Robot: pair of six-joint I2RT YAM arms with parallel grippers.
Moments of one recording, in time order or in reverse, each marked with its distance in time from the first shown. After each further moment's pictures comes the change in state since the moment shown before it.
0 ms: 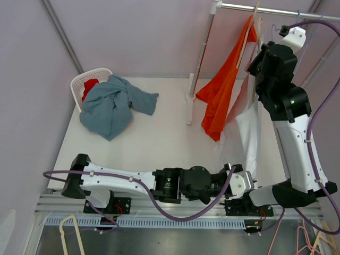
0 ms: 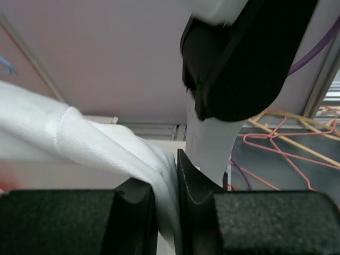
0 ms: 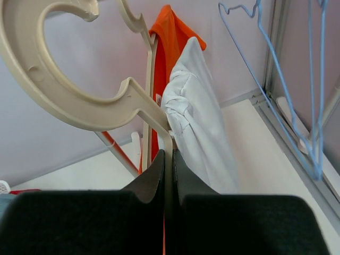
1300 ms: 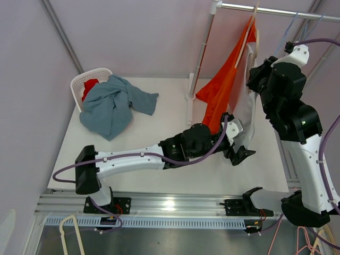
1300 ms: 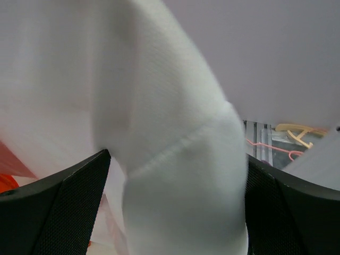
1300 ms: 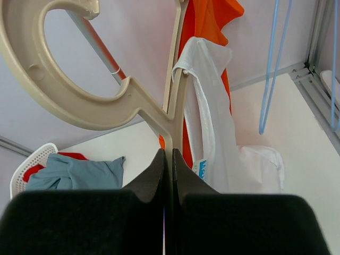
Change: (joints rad) left arm 0.340 0.073 0.025 0.058 0.292 -0.117; right arm 0.068 -0.170 -0.168 -0.035 -0.097 0.119
